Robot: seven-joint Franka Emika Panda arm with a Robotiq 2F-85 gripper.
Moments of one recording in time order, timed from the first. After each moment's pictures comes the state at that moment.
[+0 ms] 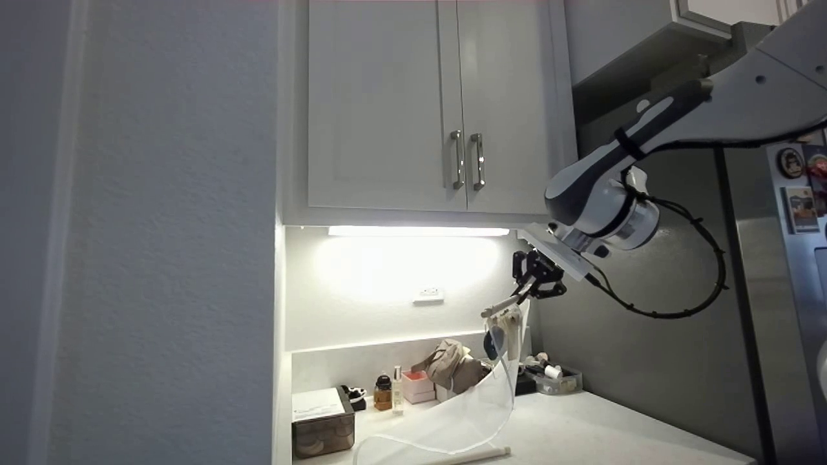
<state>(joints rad) 0.06 -0.57 -0.16 -2.68 0.45 2.86 0.61</state>
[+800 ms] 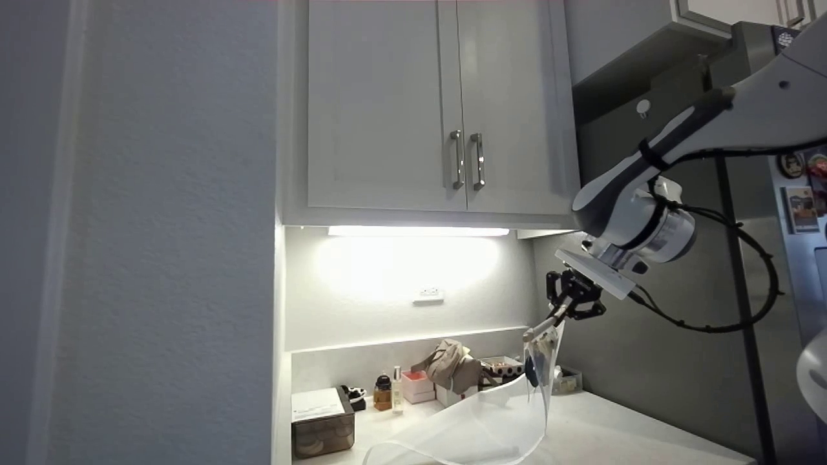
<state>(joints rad) -0.08 -0.62 -0.18 -2.78 0.47 2.78 0.49</state>
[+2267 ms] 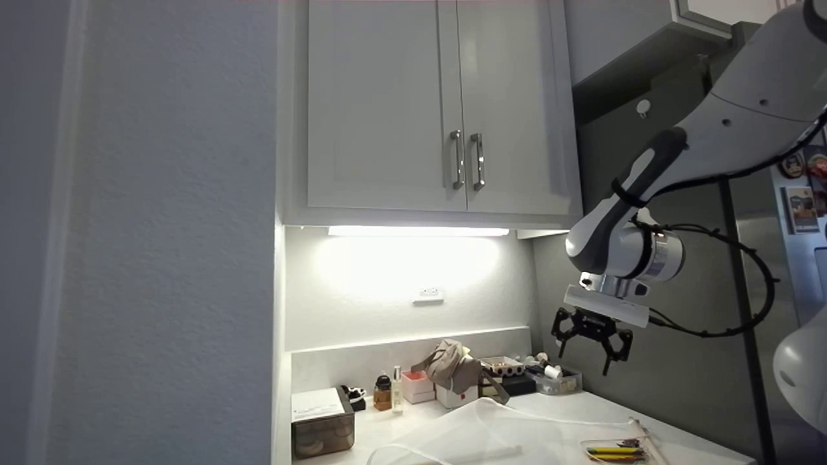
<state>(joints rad) -0.27 -0.42 -0.07 -2.74 0.21 2.65 0.50</state>
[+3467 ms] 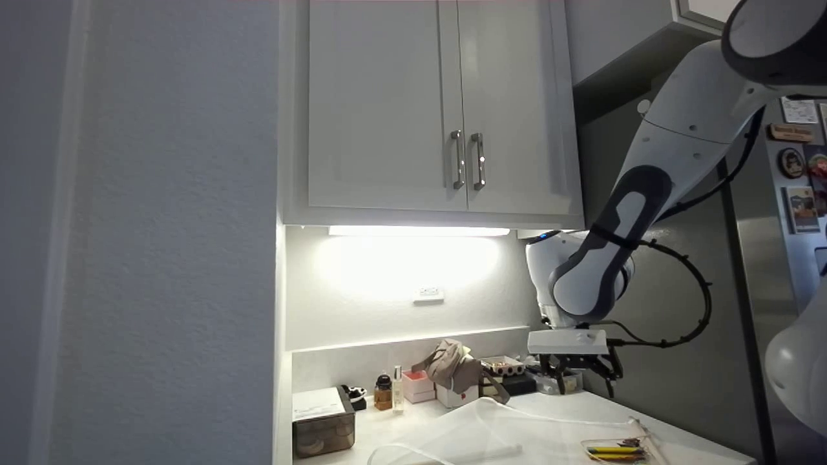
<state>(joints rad) -0.34 -0.22 0.17 -2.63 -0.49 2.49 1.28</state>
